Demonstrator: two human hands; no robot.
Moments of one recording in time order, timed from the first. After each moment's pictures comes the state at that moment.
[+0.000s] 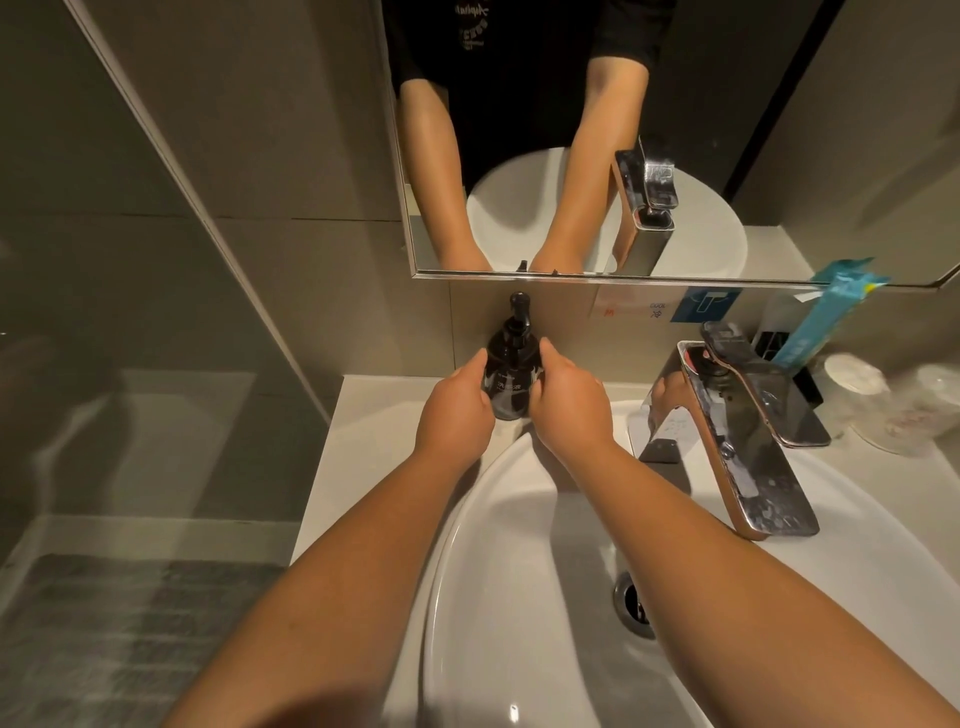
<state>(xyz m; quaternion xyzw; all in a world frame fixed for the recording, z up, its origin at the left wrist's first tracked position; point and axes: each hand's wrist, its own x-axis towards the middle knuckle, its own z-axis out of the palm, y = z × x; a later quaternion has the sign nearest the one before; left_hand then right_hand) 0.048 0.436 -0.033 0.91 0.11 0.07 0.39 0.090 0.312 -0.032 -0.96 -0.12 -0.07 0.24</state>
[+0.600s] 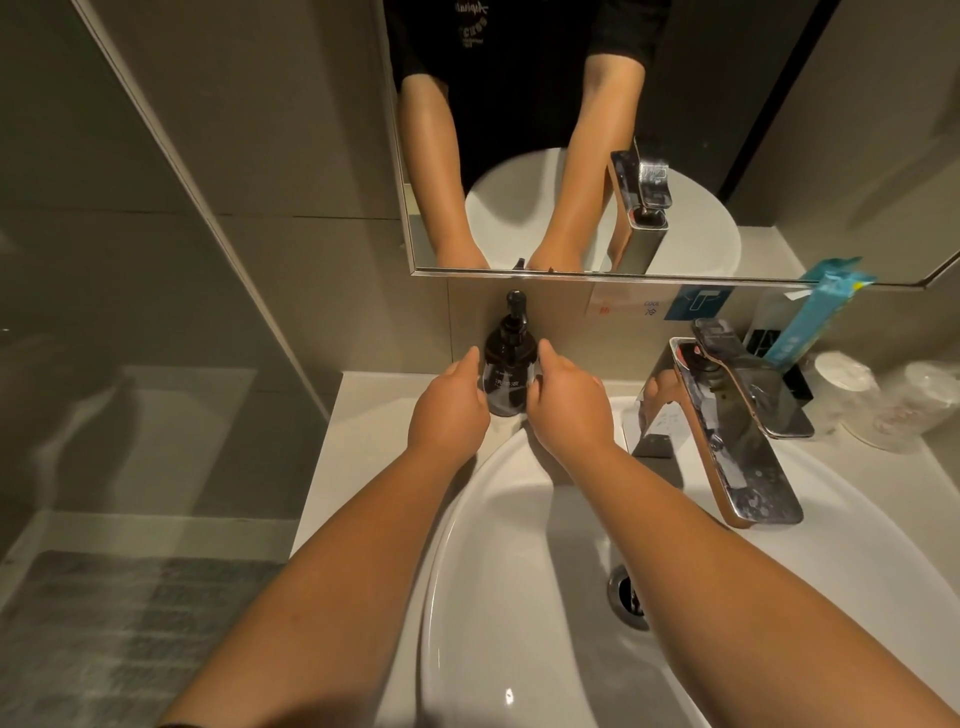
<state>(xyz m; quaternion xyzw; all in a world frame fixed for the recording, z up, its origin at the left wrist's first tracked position) 0.045 0.437 -0.030 0.95 0.13 0.04 0.29 0.083 0.307 -0.028 -0.97 -0.13 -0.05 0.22</state>
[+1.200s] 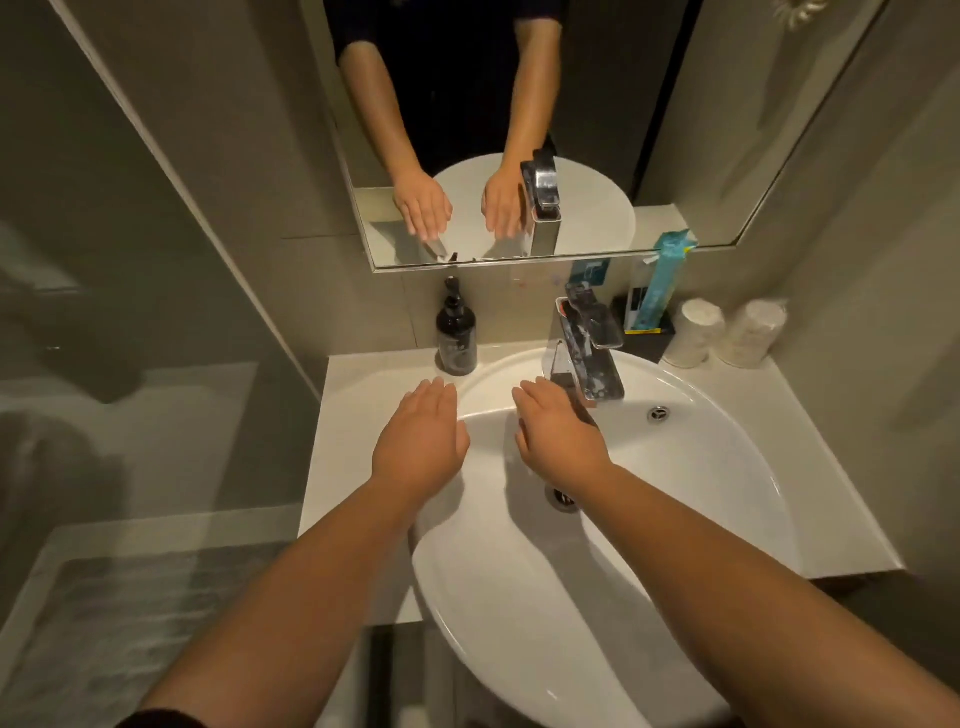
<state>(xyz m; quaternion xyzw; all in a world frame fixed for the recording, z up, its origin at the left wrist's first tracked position) -0.082 0.402 0.030 1.00 -0.01 -0.03 0.09 -0.047 0.225 0.020 -0.97 -0.22 0.01 0.11</state>
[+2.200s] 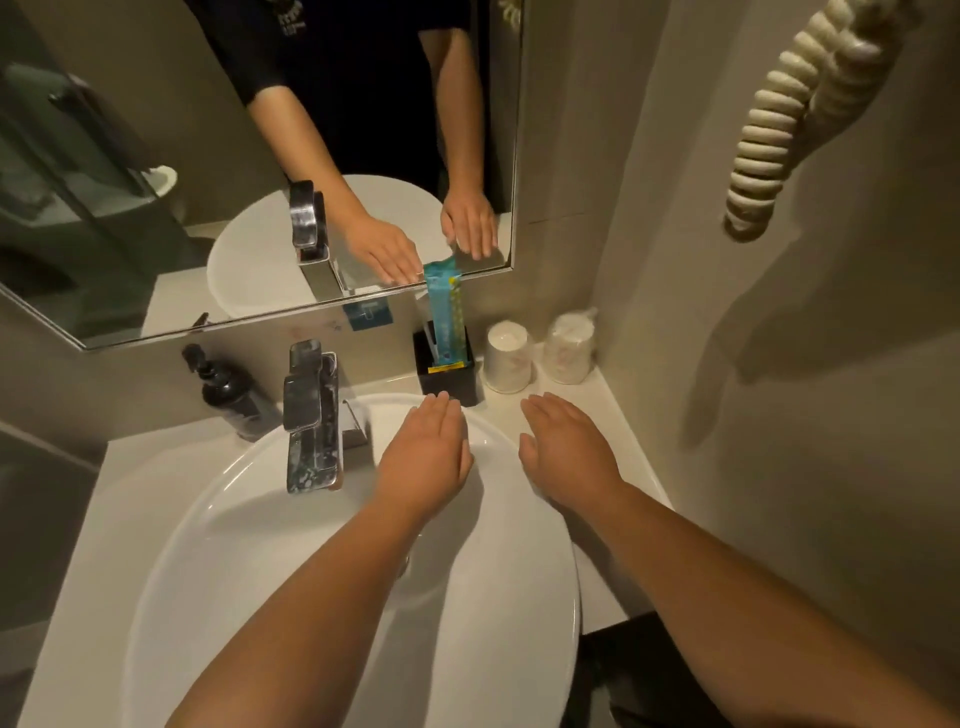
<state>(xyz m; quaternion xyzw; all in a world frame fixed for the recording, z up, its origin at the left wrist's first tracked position) 0.011 0.150 0.004 0.99 -0.14 -0.01 0.07 0.011 -0.040 0.003 -0.98 -0.09 0.03 0.15</state>
